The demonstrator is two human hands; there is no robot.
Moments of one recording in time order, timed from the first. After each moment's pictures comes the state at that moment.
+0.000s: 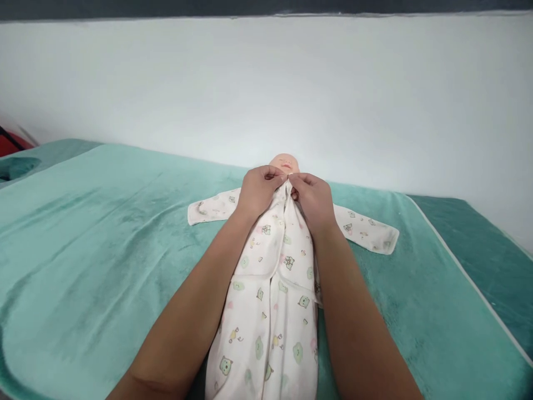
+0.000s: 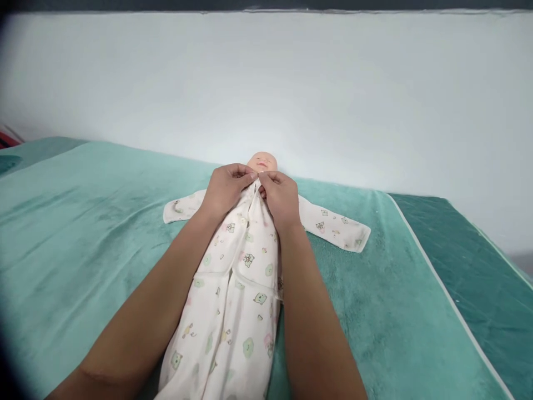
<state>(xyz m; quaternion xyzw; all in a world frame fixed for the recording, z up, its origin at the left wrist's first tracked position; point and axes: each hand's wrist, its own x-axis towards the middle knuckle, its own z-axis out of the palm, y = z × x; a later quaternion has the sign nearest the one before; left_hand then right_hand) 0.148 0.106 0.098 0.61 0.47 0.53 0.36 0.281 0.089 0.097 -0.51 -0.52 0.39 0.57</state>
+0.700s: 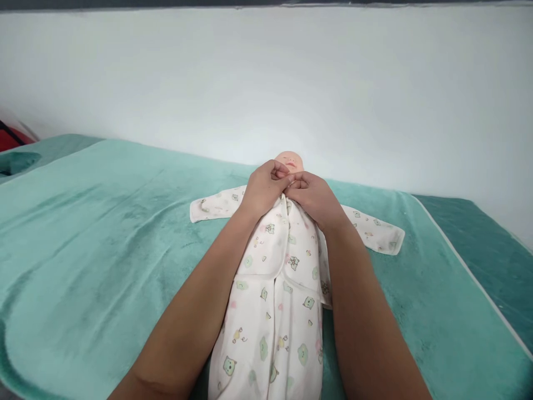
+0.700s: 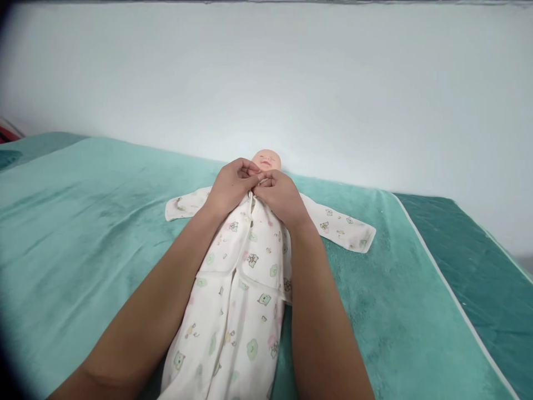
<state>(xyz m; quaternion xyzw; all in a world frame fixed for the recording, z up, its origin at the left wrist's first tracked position) 0.150 0.106 0.099 0.63 0.46 0.51 0.36 0.292 0.087 0.105 -0.53 -0.63 0.39 0.42</state>
